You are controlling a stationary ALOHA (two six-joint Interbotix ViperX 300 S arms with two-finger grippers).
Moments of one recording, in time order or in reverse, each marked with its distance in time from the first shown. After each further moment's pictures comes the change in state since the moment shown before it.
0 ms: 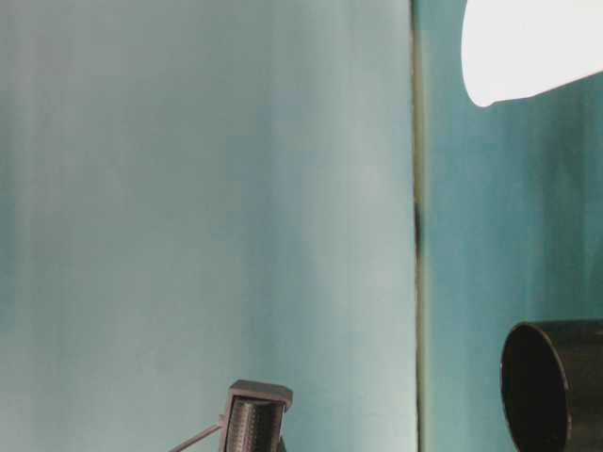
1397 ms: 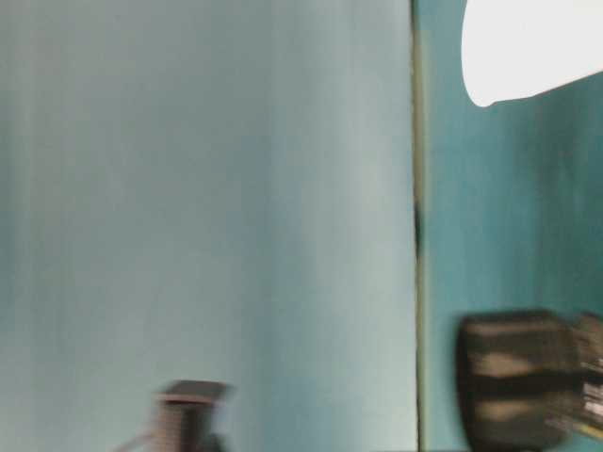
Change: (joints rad) left arm 0.028 -0.110 -0.044 0.000 0.044 0.060; right arm 0.000 0.002 0.000 0.002 0.009 0.000
